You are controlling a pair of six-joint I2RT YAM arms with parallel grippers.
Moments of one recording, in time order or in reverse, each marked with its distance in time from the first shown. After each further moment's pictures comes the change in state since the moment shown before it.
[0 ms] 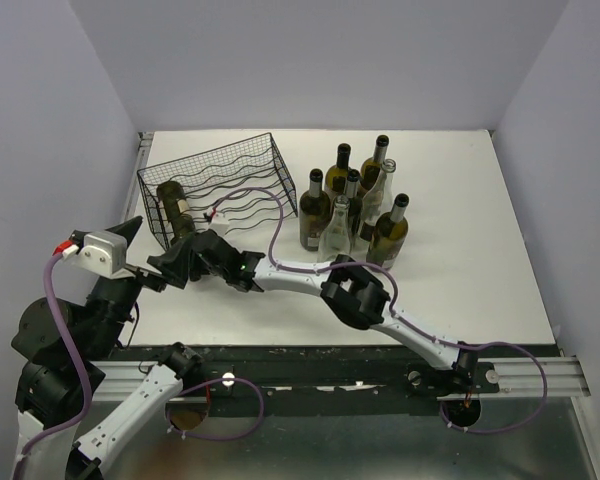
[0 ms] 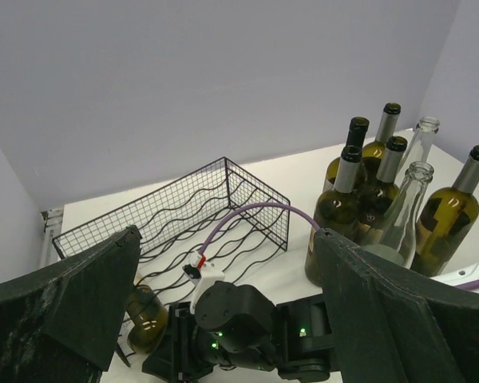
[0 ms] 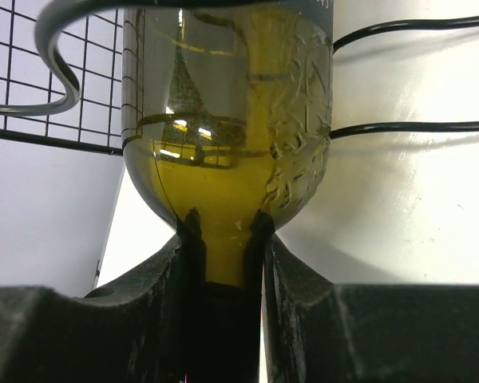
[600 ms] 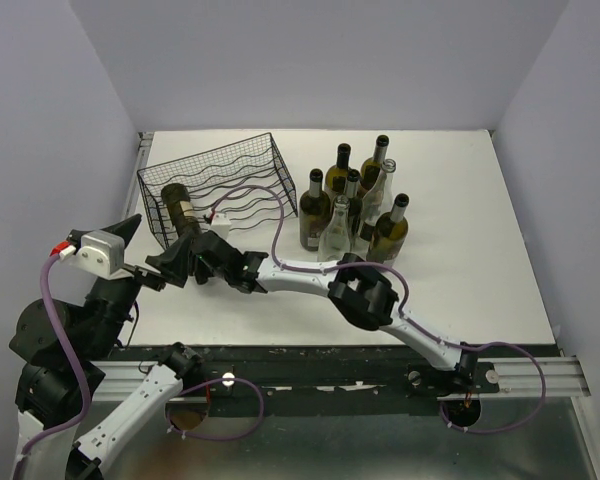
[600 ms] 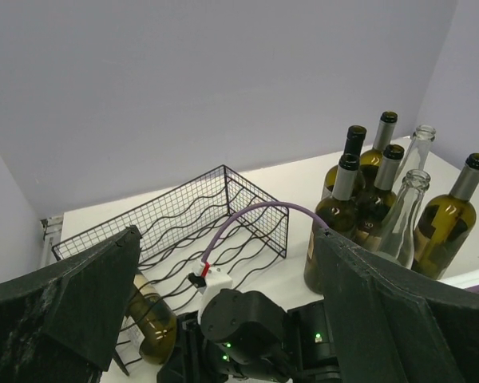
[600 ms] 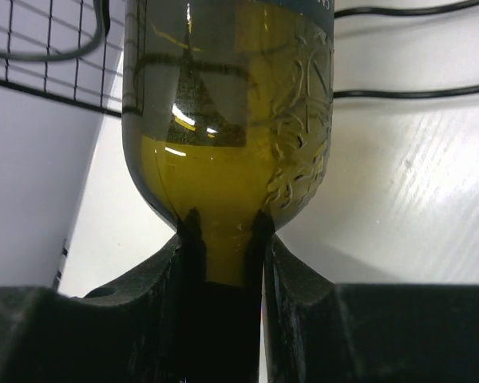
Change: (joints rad) left arm 0.000 0.000 0.000 0.021 0.004 0.004; right arm 0.026 -0.104 -0.108 -0.069 0.060 -0.091
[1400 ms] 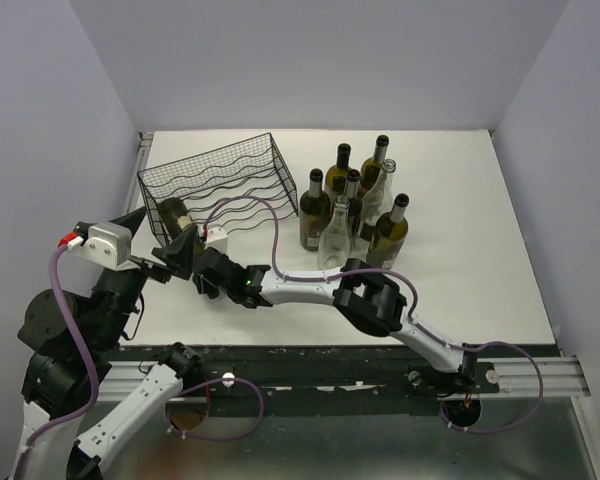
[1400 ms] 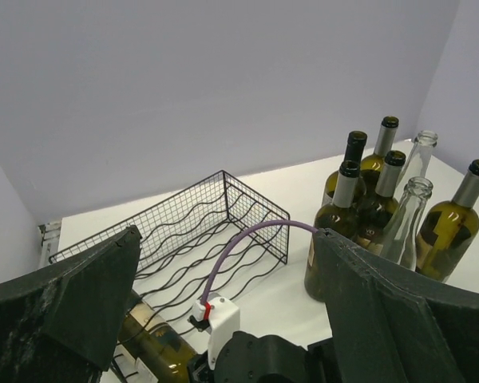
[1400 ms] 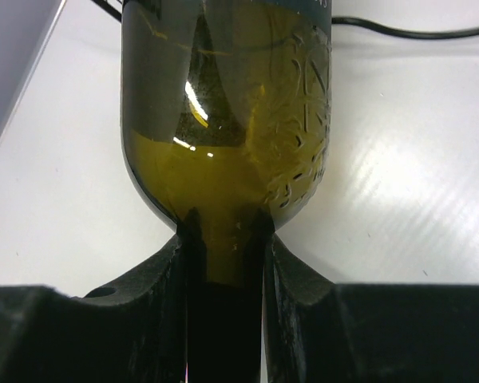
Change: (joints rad) left arm 0.000 0.024 -0.028 0.054 0.000 0.004; right arm 0.058 -0.125 -0.203 0.003 0.060 -0.188
